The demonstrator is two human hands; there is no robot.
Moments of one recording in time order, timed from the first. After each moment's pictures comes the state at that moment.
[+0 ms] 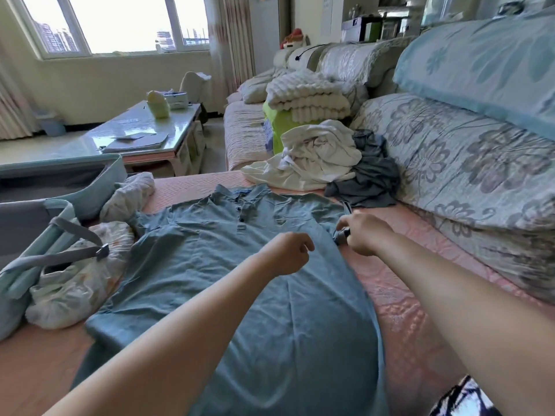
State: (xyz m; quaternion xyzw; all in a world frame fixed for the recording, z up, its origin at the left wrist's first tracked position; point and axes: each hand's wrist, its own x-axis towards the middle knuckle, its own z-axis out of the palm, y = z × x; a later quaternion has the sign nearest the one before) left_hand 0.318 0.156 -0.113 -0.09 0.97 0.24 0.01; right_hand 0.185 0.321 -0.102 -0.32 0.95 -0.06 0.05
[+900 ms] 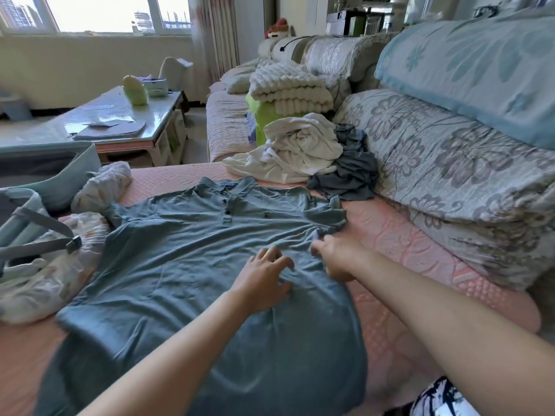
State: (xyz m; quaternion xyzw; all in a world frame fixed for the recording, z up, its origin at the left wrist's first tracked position) left_hand 0.367 0.169 -0.174 -0.01 0.99 0.12 -0.06; right_hand 0.236 0.336 -0.123 -0.41 0.90 0.10 0.10
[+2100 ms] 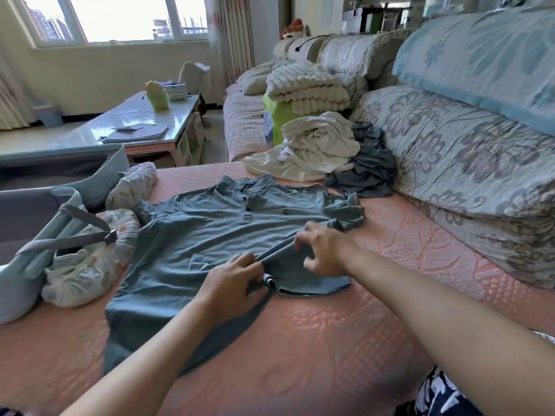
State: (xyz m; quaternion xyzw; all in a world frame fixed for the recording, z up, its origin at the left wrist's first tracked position) left_hand 0.455 0.112 -0.159 0.01 0.98 0.04 -0.18; right_hand 0.276 0.302 -0.118 -0.49 0.87 -0.08 0.03
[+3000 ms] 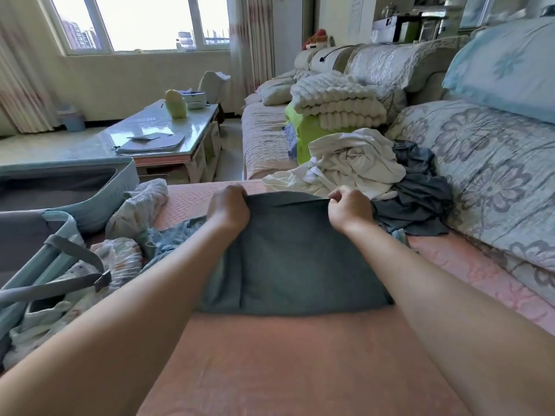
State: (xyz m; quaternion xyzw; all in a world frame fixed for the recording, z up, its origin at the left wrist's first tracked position) left_hand 0.286 -0.028 -0.047 -0.35 0.89 0.20 -0.21; right_hand 0.143 0.158 -0.074 -0.19 0.91 -0.37 -0.05
